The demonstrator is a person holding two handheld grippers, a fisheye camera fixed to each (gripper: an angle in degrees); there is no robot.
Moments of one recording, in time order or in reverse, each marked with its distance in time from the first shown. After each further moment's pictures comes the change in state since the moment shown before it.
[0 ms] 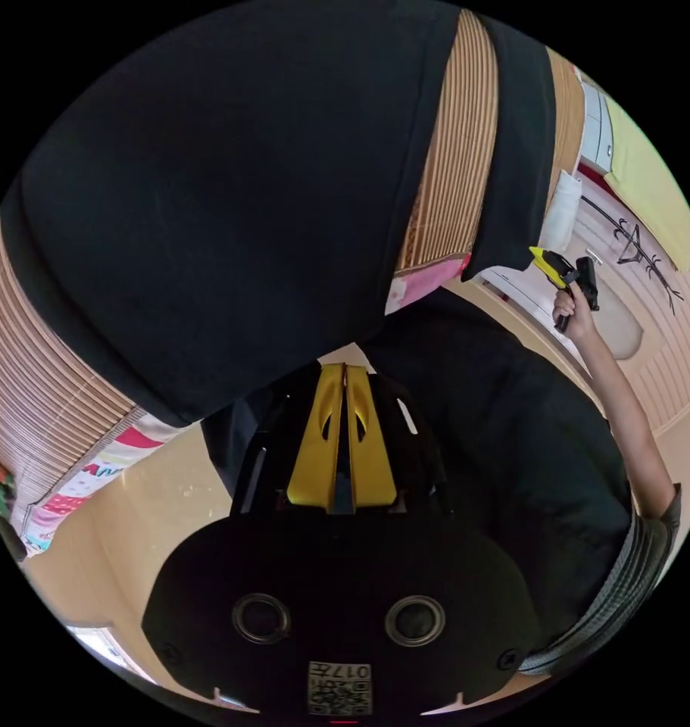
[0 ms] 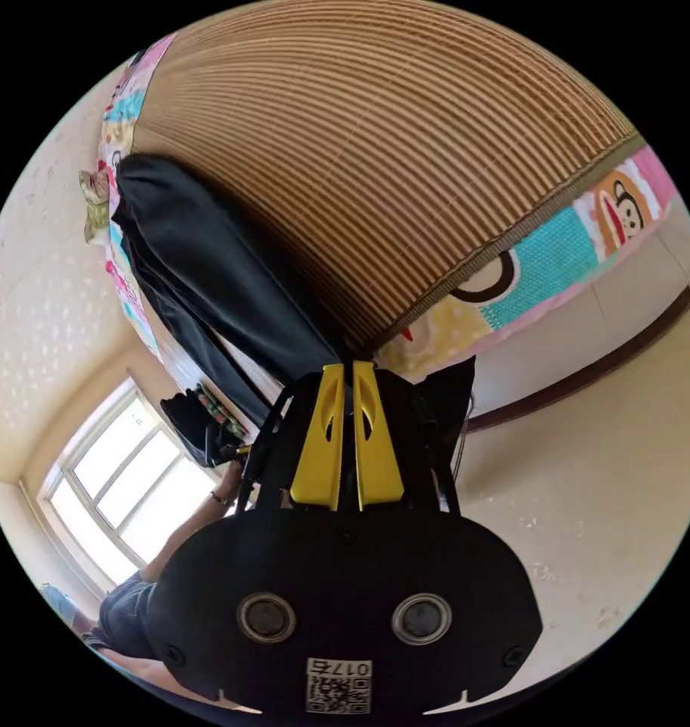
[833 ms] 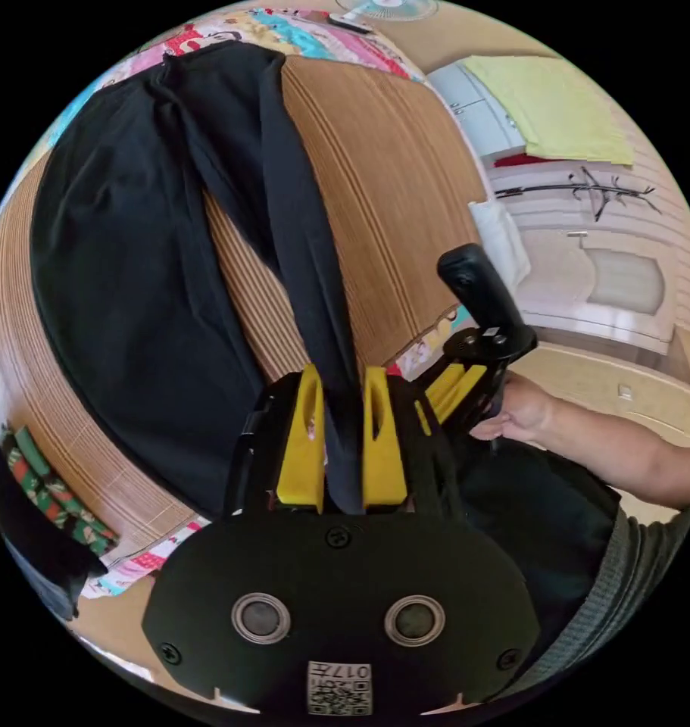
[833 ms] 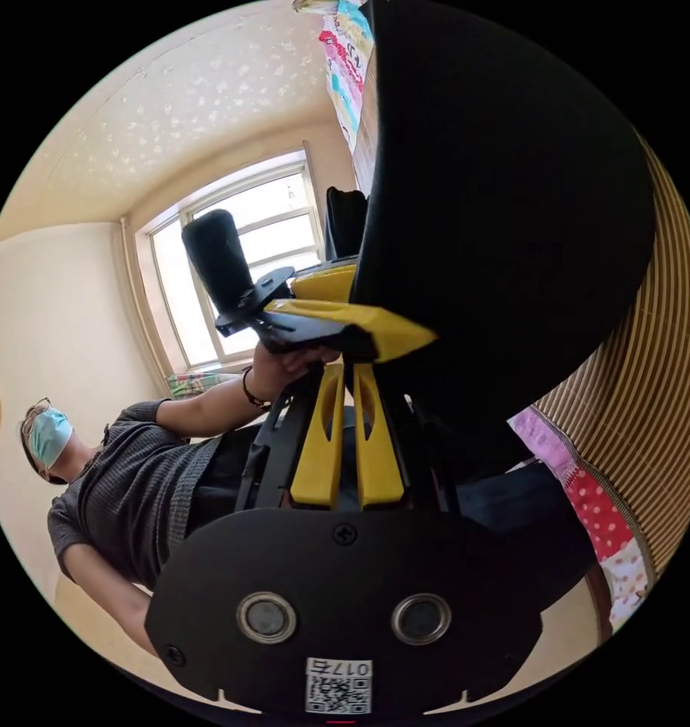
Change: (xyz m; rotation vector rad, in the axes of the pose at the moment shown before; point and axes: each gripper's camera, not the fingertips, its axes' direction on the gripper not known) left arm 0.116 -0.055 0.024 0.325 -0.403 0.264; right arm -0.118 0.102 0.211 -0.695 -0.430 -0.727
